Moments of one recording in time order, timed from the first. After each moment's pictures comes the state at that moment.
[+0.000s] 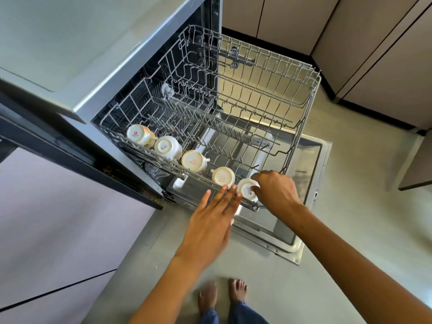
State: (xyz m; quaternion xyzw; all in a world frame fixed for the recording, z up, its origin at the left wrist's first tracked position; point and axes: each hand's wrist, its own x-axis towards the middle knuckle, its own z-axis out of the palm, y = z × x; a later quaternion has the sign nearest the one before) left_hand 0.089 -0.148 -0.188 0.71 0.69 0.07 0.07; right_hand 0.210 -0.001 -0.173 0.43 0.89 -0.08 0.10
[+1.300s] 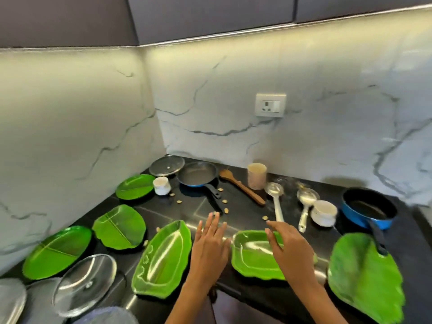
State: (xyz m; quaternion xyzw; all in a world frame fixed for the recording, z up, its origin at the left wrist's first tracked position) left_hand -0.127 -0.650 0.127 -0.06 0.97 0.10 -0.23; right_hand -0.189 -0.460 0.134 -0.20 0.87 -0.36 -0.25
